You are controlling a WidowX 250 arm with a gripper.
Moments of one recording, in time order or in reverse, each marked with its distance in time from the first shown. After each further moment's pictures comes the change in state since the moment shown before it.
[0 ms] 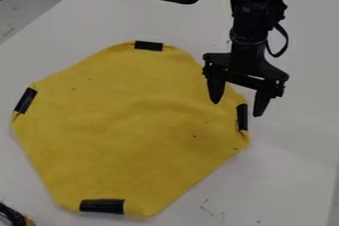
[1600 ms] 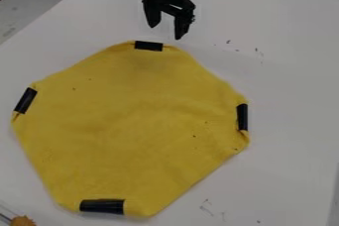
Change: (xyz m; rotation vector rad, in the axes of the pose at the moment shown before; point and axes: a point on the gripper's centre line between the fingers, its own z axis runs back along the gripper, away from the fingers) arm 0.108 0.186 -0.002 0.112 -0.092 -0.138
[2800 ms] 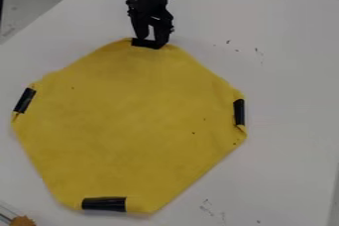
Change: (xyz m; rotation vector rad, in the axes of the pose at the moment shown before) arm -0.012 0.027 -0.039 -0.086 0.047 -0.037
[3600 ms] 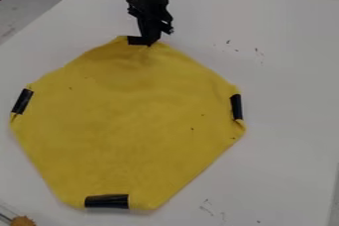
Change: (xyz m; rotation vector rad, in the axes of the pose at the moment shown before) arm 0.003 -0.015 0.028 0.062 -0.043 -0.090
